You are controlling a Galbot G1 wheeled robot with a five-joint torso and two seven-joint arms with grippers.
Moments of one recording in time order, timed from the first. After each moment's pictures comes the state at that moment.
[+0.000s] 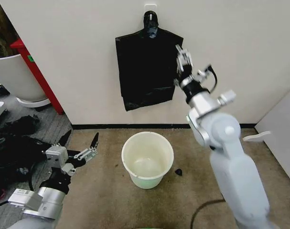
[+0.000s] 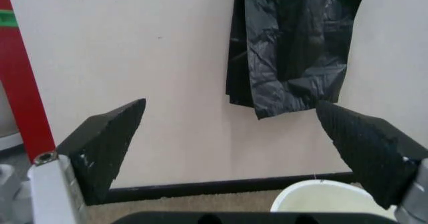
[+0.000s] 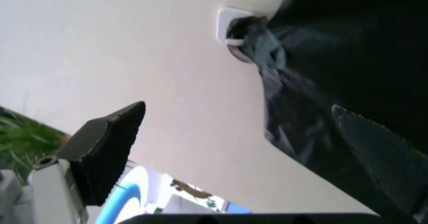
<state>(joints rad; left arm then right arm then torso) 1.78 -1.23 -0.72 -2.50 -0.43 0.06 0.00 -0.58 1.39 0.24 2.02 1.72 -0.04 0.38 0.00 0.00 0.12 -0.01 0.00</state>
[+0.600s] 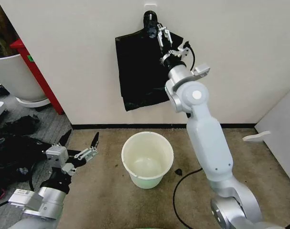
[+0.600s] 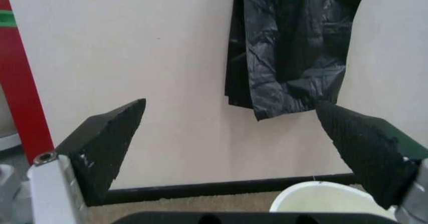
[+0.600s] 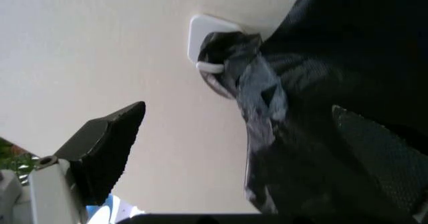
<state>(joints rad) 1.78 -1.23 -0.72 -2.50 -0.43 0.06 0.01 -0.36 1.50 0.19 1.70 1.55 -0.05 0.33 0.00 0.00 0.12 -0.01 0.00</state>
